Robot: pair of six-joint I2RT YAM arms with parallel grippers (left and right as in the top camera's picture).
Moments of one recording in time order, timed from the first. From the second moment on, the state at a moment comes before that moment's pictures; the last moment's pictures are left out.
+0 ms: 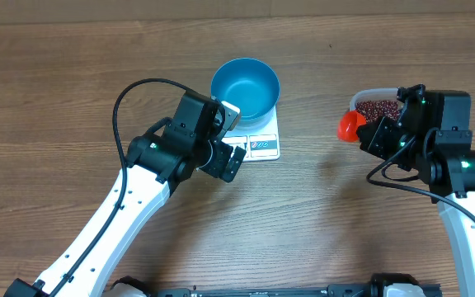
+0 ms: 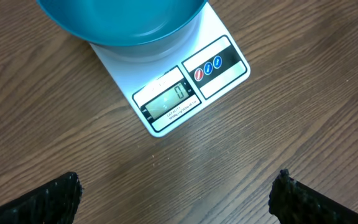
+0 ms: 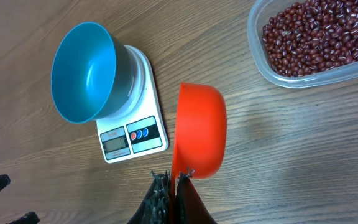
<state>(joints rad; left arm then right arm) -0.48 1.40 1.17 -0.81 0.08 0.03 -0.02 1.17 1.14 -0.90 -0.33 0.41</state>
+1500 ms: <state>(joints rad) -0.41 1.40 1.17 -0.81 0.19 0.17 -0.02 1.17 1.14 -0.90 -0.33 0.41</state>
